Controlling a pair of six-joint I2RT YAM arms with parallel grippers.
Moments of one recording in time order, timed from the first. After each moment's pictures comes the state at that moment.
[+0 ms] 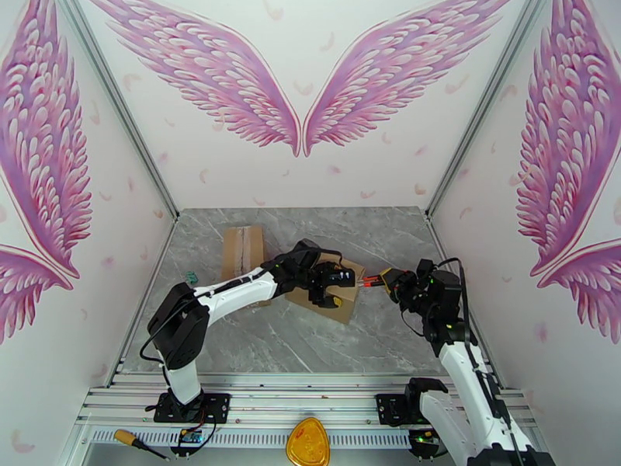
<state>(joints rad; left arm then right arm) -0.81 1.84 1.38 -0.25 0.46 0.72 -0.09 0.81 0.55 -0.18 -0.54 1.12</state>
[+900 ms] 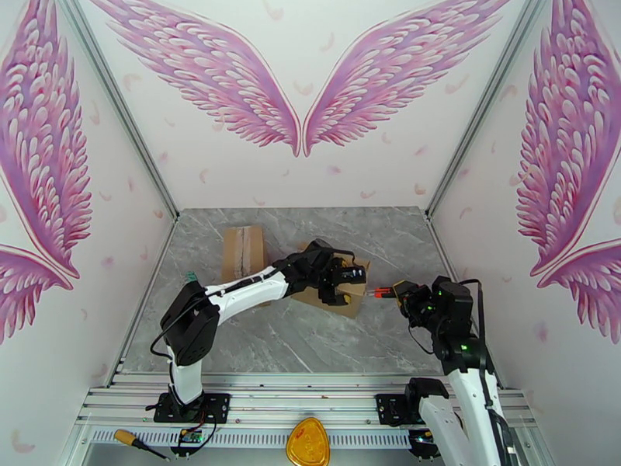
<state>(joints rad) -0.86 1.89 1.45 -0.26 0.30 0.70 -0.10 0.61 0.64 -0.57 -0.37 1.17</state>
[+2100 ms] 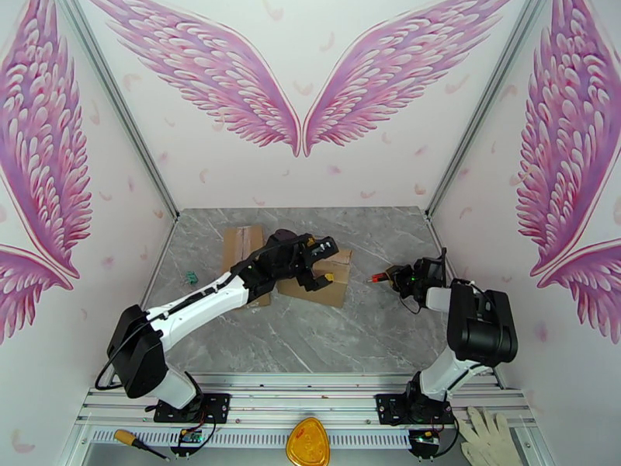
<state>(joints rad) -0.79 1.55 1.23 -0.15 0.14 0.41 -0.26 1.74 0.71 0.30 -0.55 0.98</state>
